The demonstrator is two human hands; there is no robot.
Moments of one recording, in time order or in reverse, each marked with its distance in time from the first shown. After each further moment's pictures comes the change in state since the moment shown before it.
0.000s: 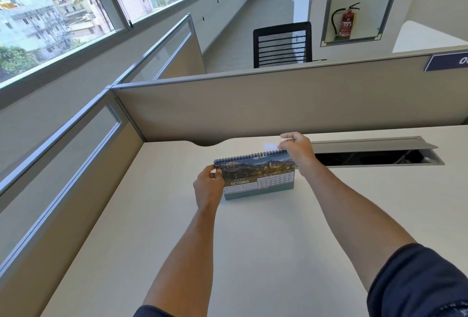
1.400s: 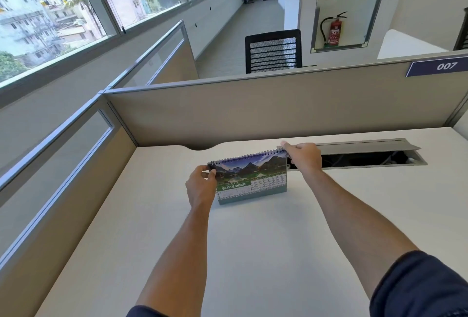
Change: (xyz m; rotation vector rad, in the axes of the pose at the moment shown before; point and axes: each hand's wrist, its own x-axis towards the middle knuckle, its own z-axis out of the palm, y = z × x) left_hand 0.005 0.006 -0.003 -0.012 0.018 -0.066; right_hand 0.001 0.022 -0.029 -0.213 0.221 -0.045
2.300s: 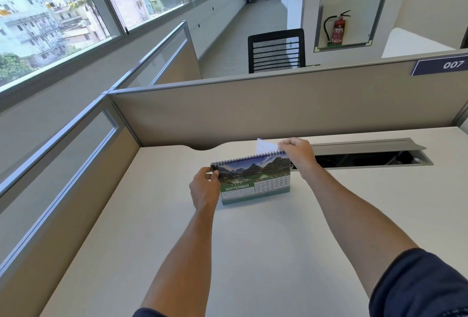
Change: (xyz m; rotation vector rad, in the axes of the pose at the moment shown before) left_hand -0.001 -0.004 0.004 0.015 0.033 0.011; right_hand -0.001 -0.019 0.010 0.192 -0.195 0.006
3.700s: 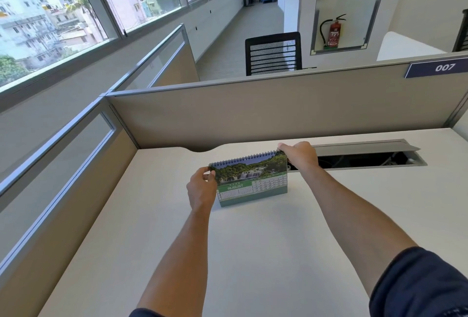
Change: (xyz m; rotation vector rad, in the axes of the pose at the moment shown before) left_hand 0.004 -0.002 -0.003 -0.016 -0.025 0.032; right_hand -0.004 -0.005 -0.010 -0.287 0.121 0.116
